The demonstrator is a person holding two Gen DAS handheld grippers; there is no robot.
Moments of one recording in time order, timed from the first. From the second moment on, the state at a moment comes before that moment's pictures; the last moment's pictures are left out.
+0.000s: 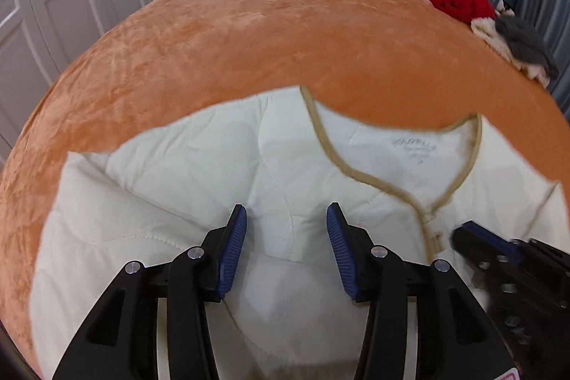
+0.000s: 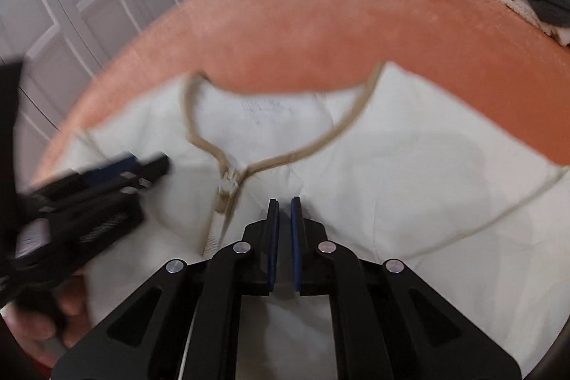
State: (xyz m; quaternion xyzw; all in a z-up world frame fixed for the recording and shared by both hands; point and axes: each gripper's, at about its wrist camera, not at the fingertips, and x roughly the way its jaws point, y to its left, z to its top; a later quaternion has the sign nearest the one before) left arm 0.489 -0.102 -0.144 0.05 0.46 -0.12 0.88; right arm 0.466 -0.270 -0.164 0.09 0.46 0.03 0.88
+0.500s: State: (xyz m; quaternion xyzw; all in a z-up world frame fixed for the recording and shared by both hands) left arm 0.479 -0.104 -0.148 0.08 0.44 -0.06 0.89; right arm 0.427 -0.289 -0.148 0.11 0.39 -0.11 0.91
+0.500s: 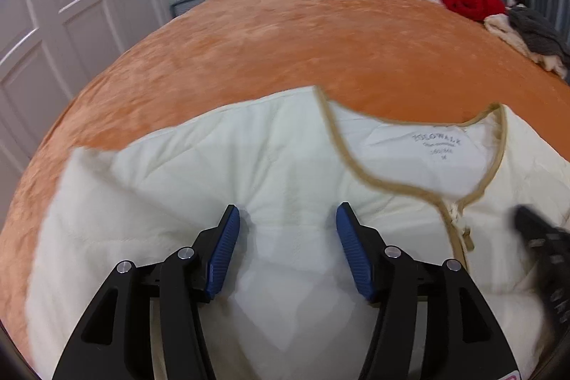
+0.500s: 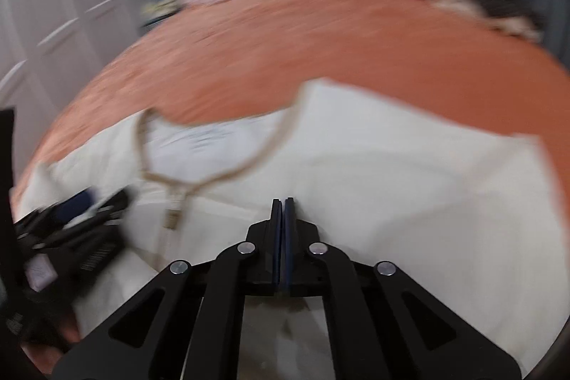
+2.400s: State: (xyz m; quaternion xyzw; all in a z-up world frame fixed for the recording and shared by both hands) left arm -0.037 0.220 0.020 -0.09 0.55 -0.14 0.82; right arm -0.100 -0.333 -0.023 0.24 0.52 0.01 0.82
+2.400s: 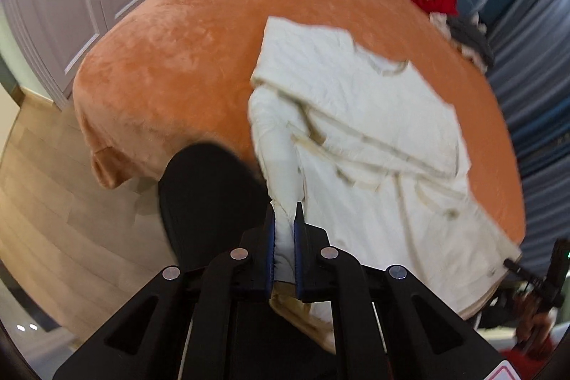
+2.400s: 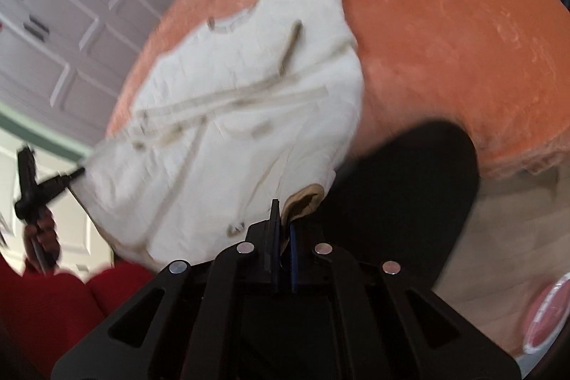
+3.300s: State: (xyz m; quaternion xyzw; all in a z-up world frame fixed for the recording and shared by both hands) left arm 0.137 0.200 0.064 -0.10 0.41 -0.11 0.90; right arm 0.160 -0.394 -0.028 0.25 0.36 -0.09 0.89
